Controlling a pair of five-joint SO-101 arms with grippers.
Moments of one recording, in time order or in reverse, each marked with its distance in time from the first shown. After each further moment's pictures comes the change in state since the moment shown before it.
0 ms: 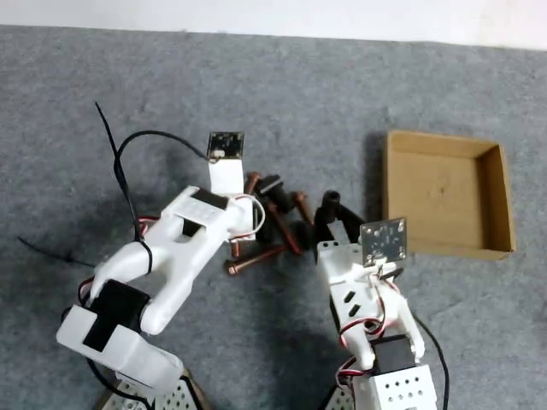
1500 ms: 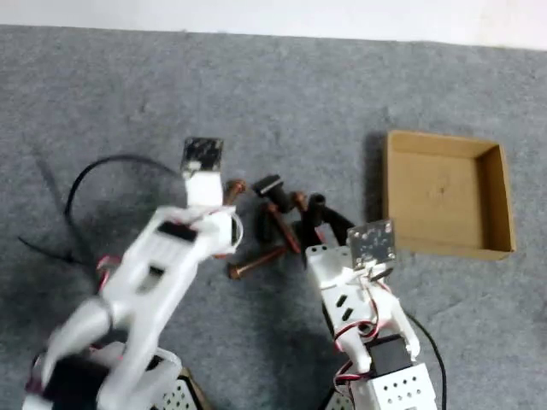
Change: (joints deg) left arm -2.5 -32.4 23.8 -9.3 -6.9; right arm -5.6 0.0 0.0 0.0 0.0
